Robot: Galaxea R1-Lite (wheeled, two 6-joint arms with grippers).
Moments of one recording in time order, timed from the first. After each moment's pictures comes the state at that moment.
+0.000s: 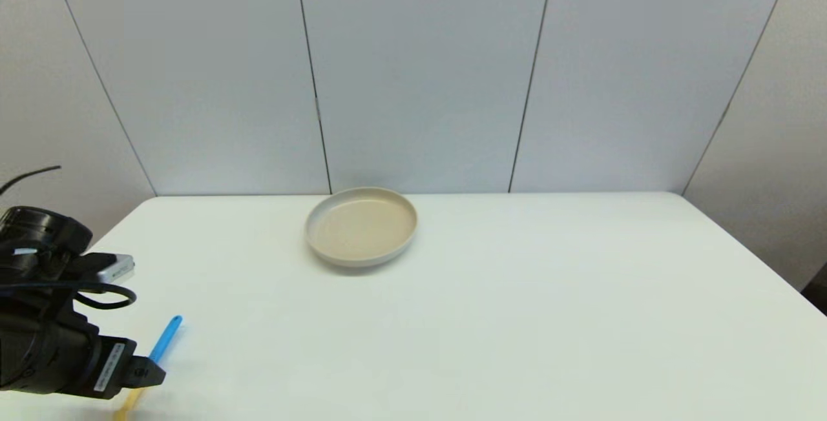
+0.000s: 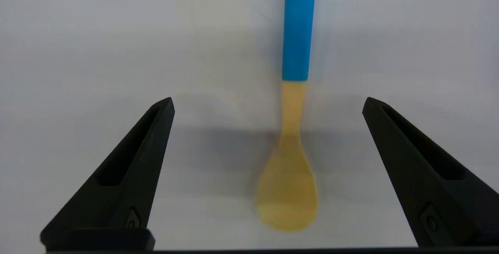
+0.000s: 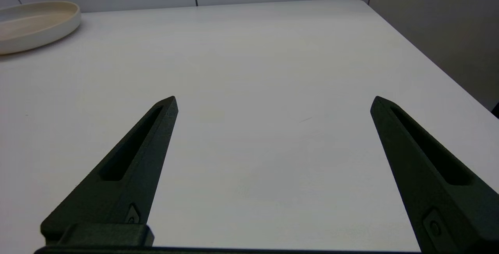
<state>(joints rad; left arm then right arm) 0.03 1.43 -0.70 0.43 0.08 0.11 0.00 0.00 0.00 0.01 -0.03 0.03</state>
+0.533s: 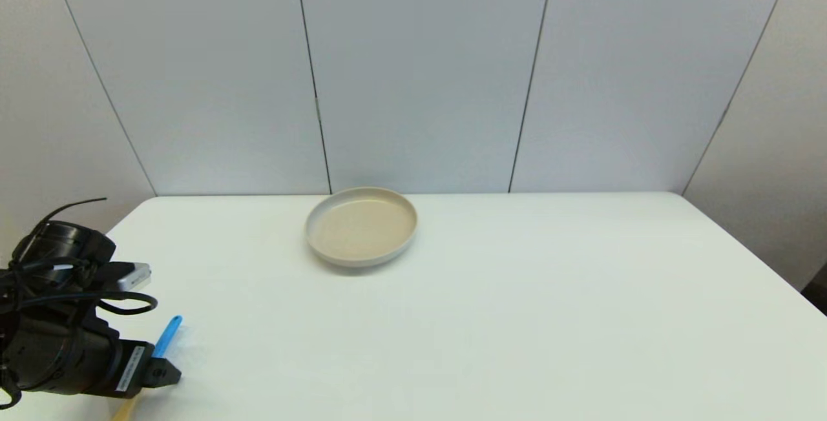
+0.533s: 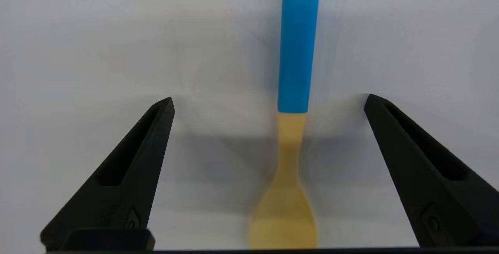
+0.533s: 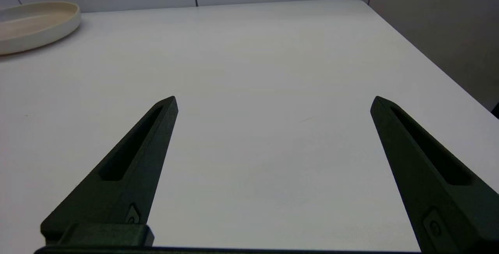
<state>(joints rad) 0.02 1.50 -0.64 0.31 0.06 0.10 0.00 0.00 0.00 0.01 -0.03 0.03</state>
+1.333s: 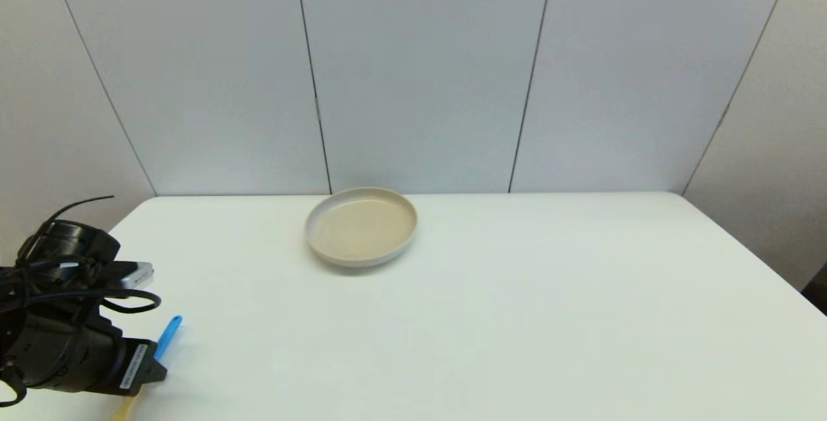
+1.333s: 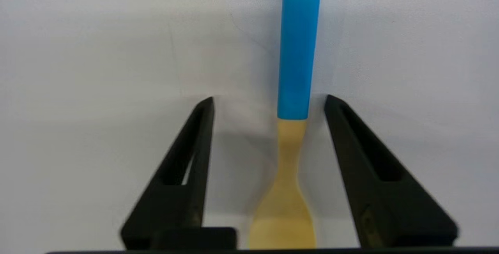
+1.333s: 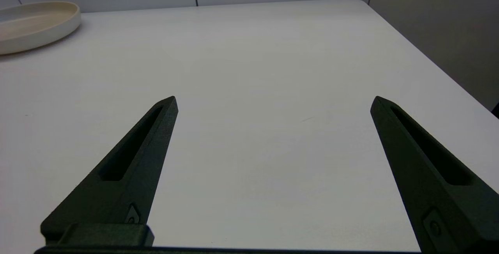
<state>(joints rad) 0.02 1.52 -0.65 0.31 0.07 0.09 0.00 0.00 0.00 0.01 -0.03 0.04</state>
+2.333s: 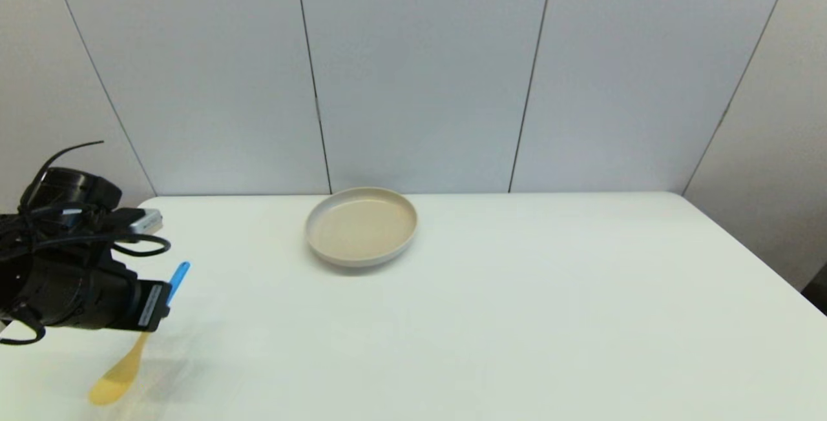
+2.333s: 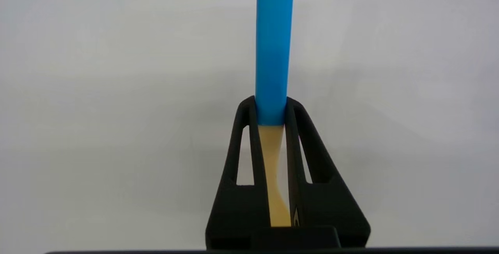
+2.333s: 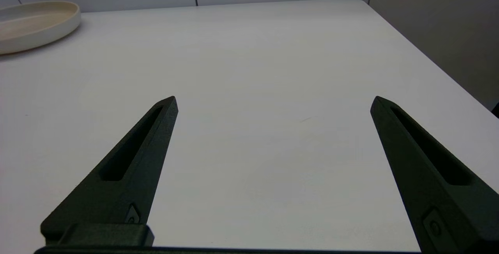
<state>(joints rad) 0.01 1.56 -0.85 0.27 0.02 0.10 0.00 0.00 0.00 0.01 -0.03 0.03</state>
